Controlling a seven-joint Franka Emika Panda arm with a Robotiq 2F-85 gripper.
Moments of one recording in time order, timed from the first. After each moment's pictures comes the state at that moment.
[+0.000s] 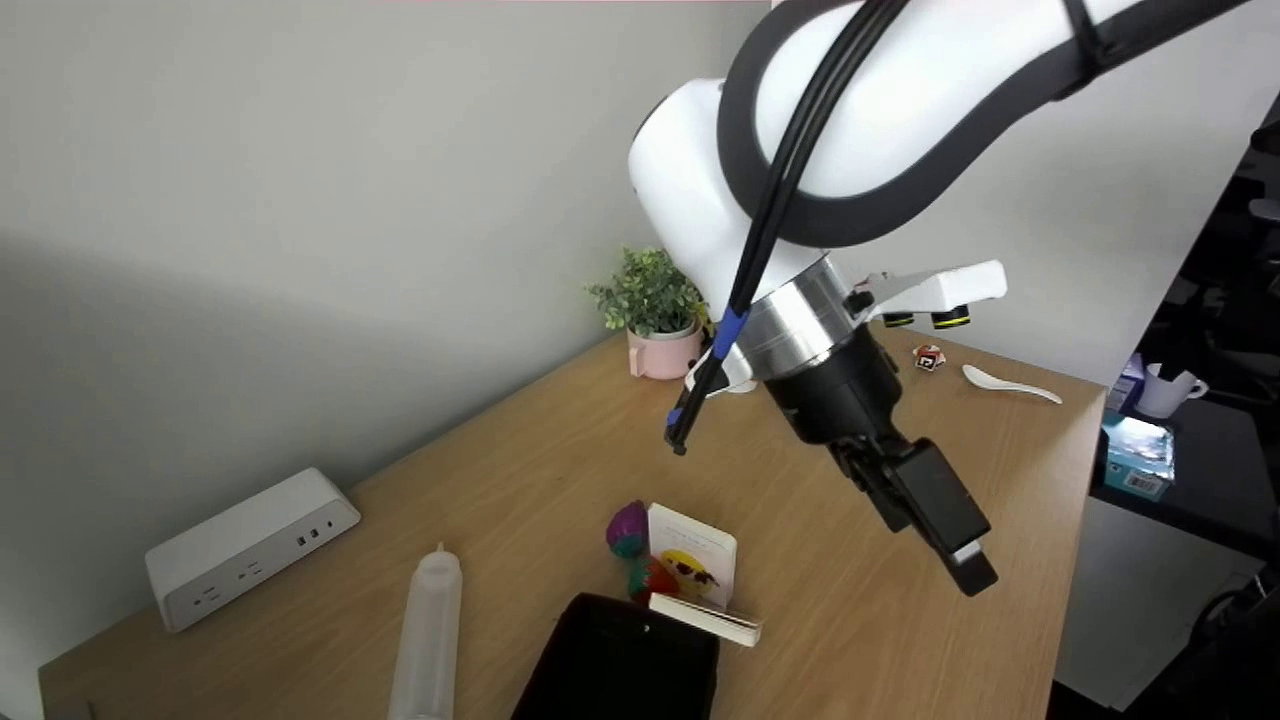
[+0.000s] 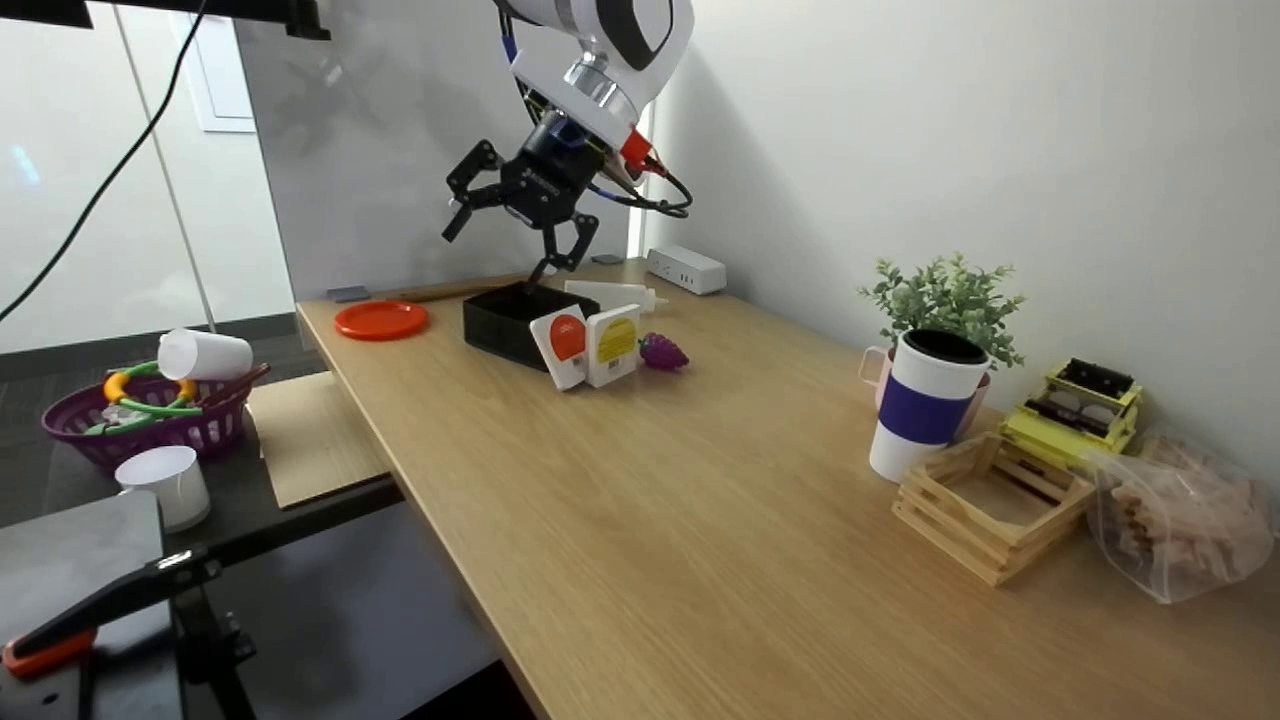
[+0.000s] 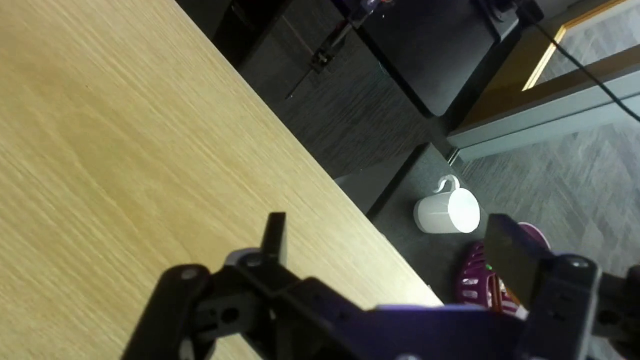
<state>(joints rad) 0.18 0.67 0.18 -1.47 0.10 1.46 -0.52</state>
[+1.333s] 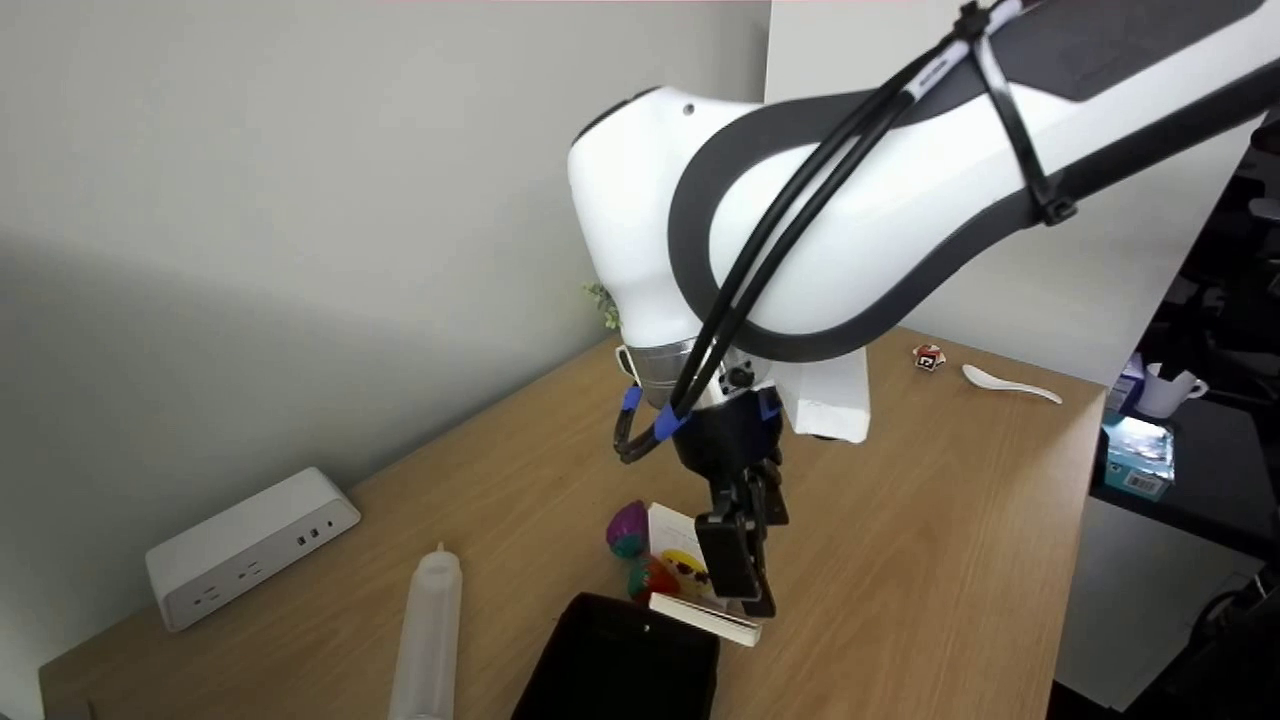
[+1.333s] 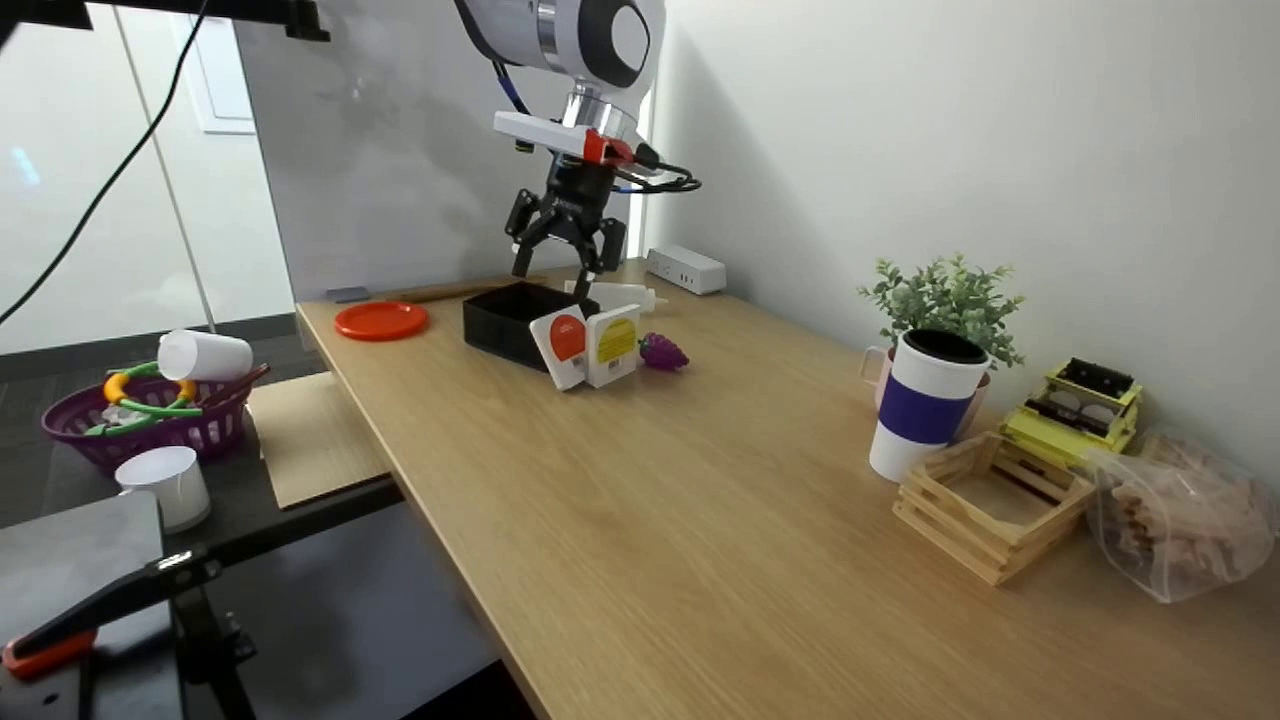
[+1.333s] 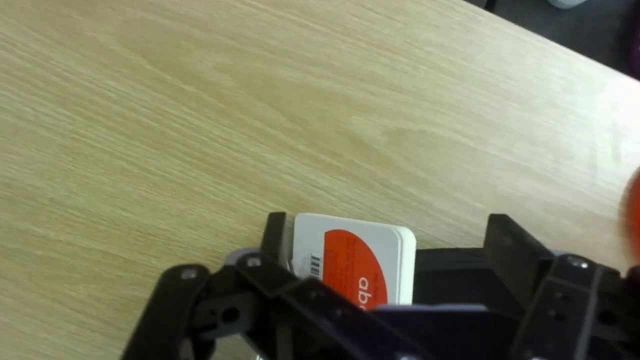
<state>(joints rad) 0.27 0.77 0.15 -1.37 -0.01 1.79 0.01</state>
